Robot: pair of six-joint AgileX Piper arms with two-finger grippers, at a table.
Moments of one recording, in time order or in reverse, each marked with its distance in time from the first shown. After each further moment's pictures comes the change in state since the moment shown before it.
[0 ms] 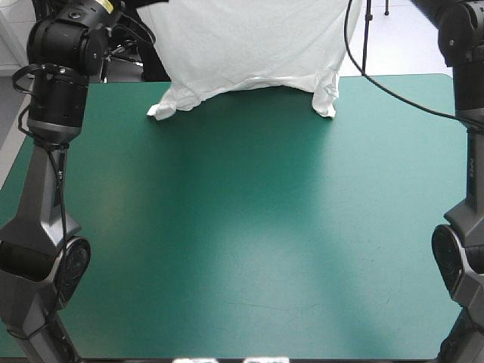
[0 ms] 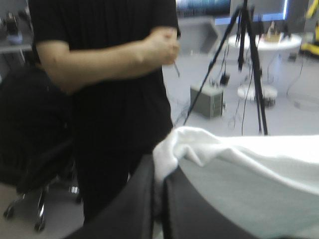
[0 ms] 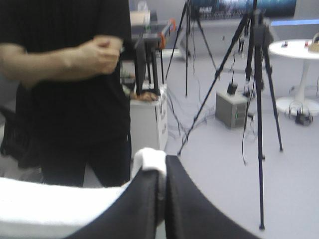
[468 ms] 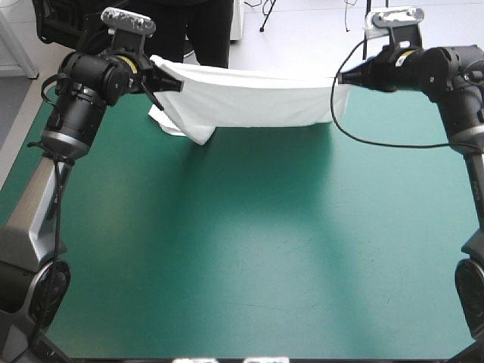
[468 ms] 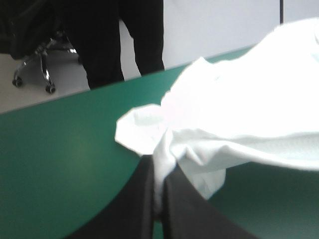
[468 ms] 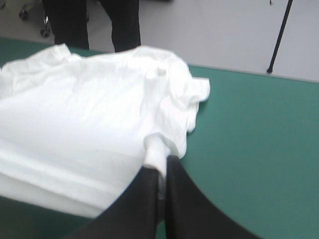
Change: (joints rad) left arm -0.003 -0.137 0.472 -0.043 0.247 0.106; right arm -0.001 -0.189 0.590 0.082 0.188 -0.131
